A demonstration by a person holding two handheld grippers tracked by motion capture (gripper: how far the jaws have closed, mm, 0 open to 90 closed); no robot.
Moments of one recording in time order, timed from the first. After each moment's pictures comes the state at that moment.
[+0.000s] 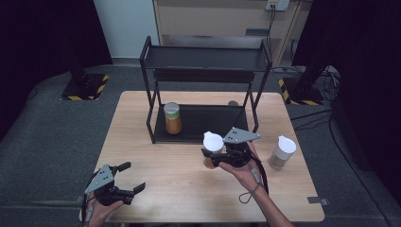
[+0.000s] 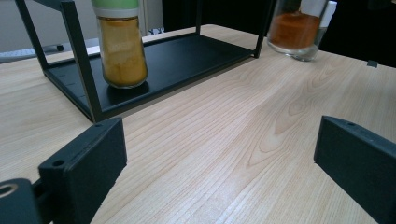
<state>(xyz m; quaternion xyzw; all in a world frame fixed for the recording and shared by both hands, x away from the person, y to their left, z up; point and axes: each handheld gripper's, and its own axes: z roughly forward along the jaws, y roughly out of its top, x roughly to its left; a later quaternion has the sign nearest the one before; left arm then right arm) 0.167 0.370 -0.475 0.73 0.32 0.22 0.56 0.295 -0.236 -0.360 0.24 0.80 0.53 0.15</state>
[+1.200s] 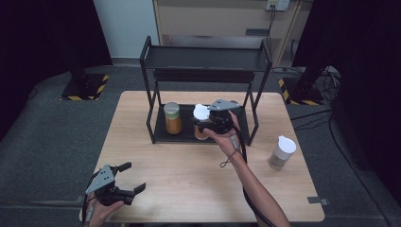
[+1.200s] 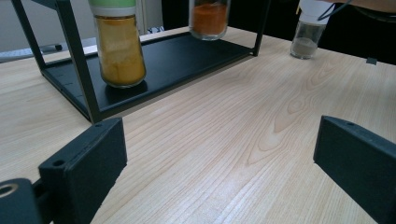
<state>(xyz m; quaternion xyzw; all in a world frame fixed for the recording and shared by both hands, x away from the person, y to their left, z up) 0.168 0.369 -0.475 0.74 0.32 0.21 0.56 0.382 -0.181 -0.369 0.28 0.78 0.52 0.19</state>
